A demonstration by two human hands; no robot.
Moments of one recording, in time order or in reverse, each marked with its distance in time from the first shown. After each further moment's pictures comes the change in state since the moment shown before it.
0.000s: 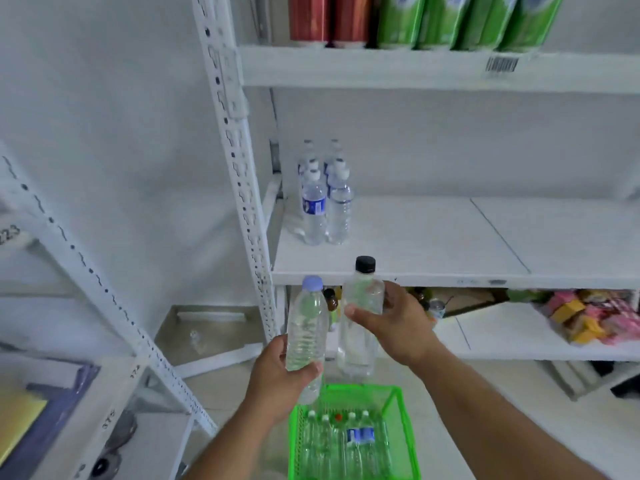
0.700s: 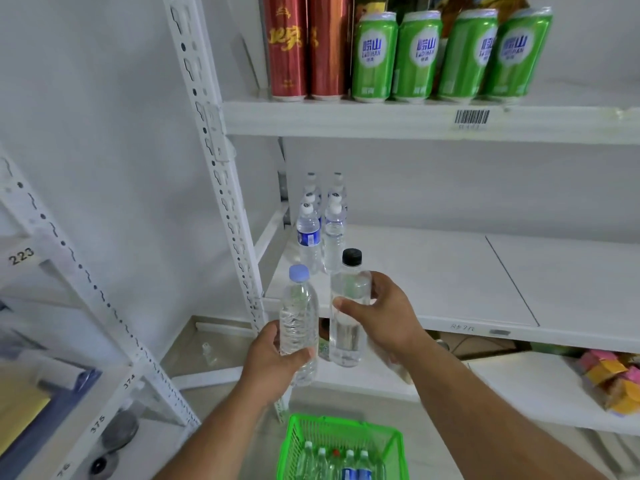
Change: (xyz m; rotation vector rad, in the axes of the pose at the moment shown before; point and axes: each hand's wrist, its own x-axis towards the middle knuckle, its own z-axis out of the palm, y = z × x) left_hand 0.034 0.082 0.052 -0.061 0.156 0.041; right_hand 0.074 -0.024 -0.073 0.130 -0.087 -0.123
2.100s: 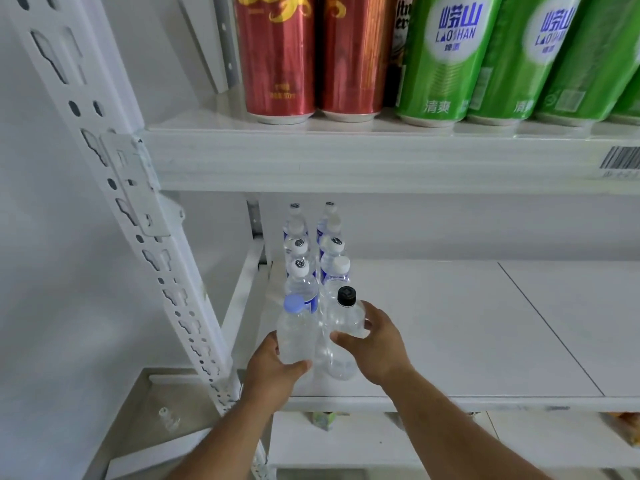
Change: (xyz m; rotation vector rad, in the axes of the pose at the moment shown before) left_hand 0.261 -0.004 0.018 0.144 -0.097 -0.050; right_hand 0.204 0.045 0.070 -0.055 0.133 0.209
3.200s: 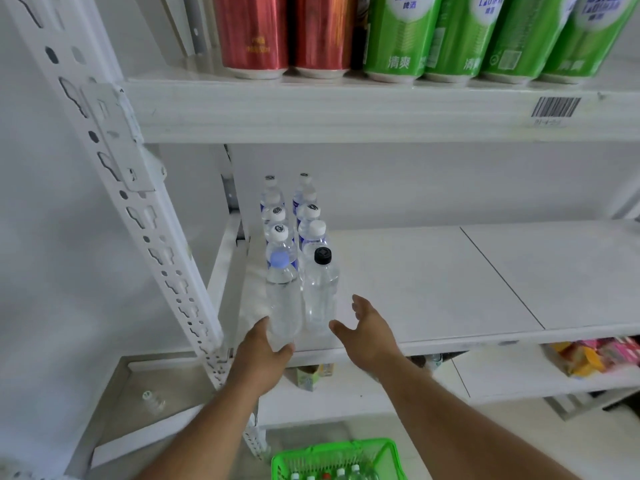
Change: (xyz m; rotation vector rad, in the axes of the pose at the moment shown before) left_hand -0.032 -0.021 -0.004 0.342 -0.090 0.042; right_hand -0.052 0.023 -0.005 -0.236 -0.012 0.142
